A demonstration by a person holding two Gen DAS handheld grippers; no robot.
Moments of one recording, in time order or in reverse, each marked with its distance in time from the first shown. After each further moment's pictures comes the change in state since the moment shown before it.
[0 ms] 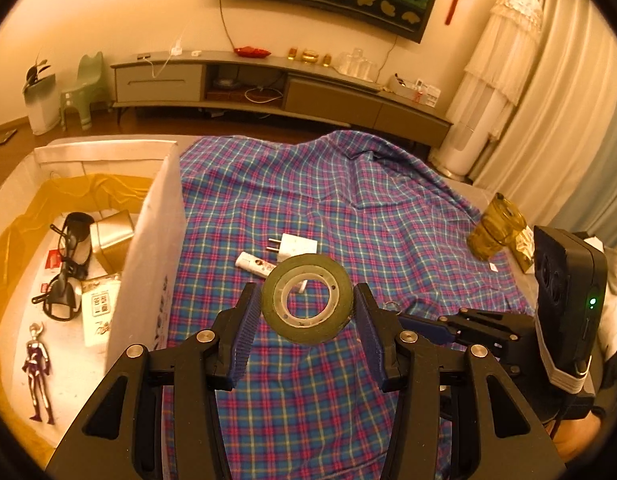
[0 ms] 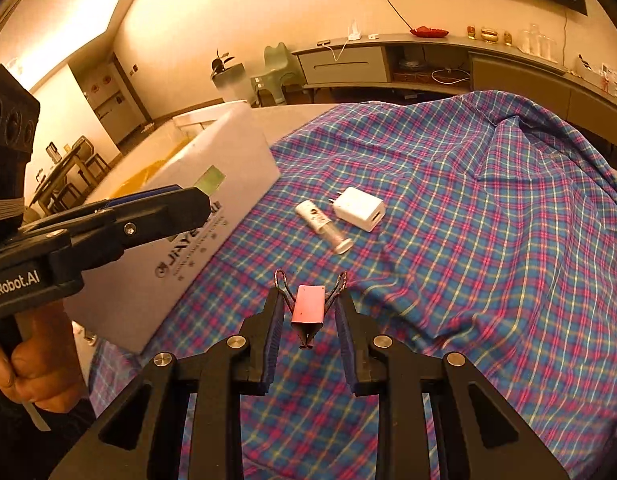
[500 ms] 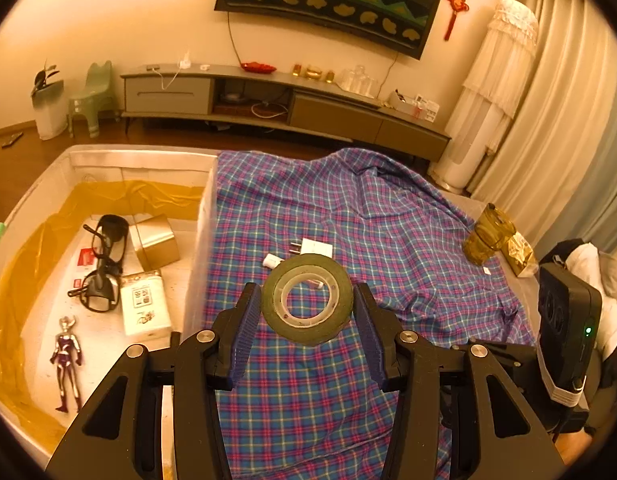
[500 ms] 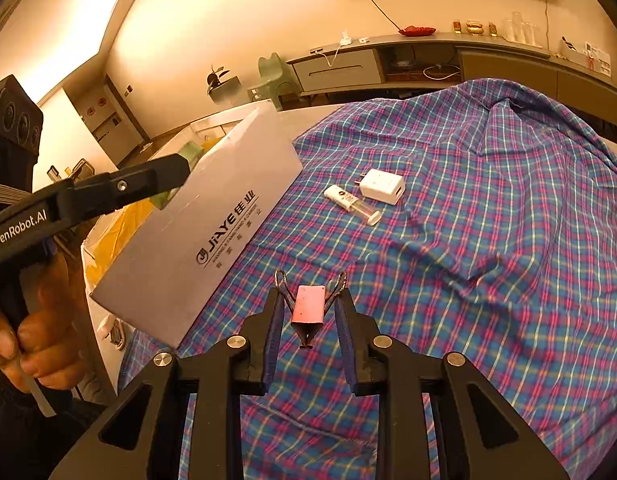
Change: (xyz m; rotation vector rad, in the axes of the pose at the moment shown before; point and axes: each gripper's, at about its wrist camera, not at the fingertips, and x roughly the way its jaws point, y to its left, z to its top) left arm -0.049 0.025 -0.011 -0.011 -0.059 -0.004; right arm -0.022 0.031 -0.032 0.075 -0.030 0.007
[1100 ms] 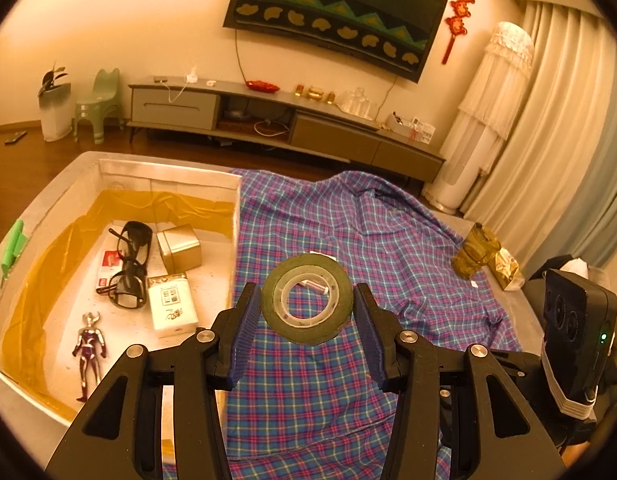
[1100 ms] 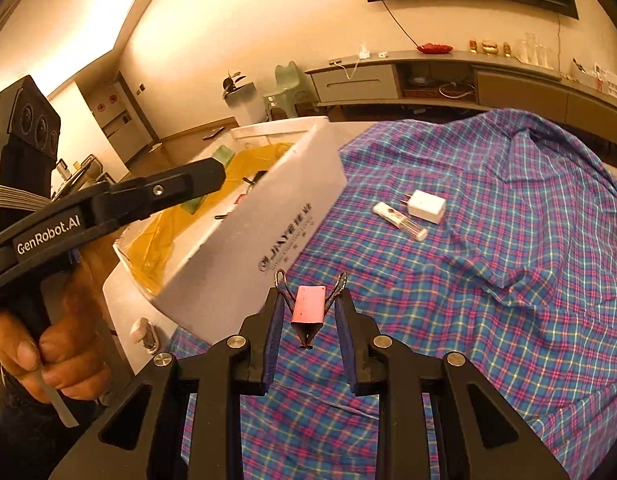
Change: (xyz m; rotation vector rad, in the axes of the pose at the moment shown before) left arm -0.048 0.024 -0.005 -0.035 -0.071 -0.028; right arm -0.021 0.067 0.004 -0.064 -0.035 0.002
